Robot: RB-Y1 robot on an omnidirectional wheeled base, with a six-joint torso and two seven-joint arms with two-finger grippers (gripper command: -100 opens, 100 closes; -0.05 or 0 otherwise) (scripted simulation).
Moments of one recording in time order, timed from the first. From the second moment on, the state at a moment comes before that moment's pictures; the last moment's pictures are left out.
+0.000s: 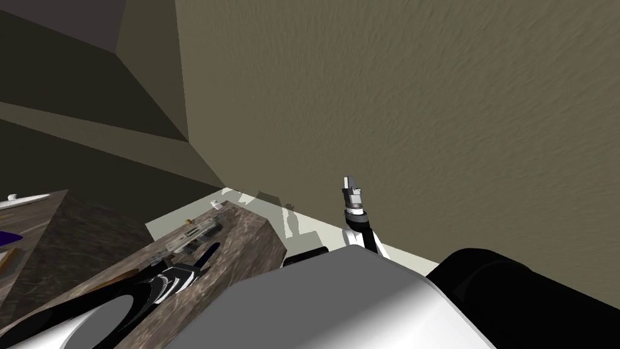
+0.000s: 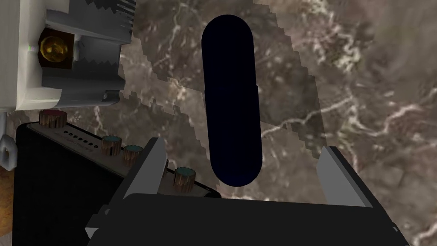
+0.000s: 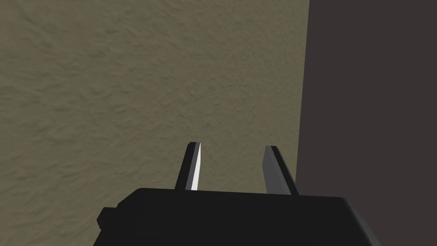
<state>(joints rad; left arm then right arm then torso) 0.56 0.71 0.46 -1.87 0.82 1.01 0.87 0.52 0.03 0.05 -2.28 0.08 -0.63 0.17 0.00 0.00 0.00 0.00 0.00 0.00</state>
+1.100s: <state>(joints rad) 0.56 0.71 0.45 -1.87 0.81 1.01 0.88 0.52 0.03 0.05 -2.28 0.08 -0.63 0.17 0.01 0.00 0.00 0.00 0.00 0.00</state>
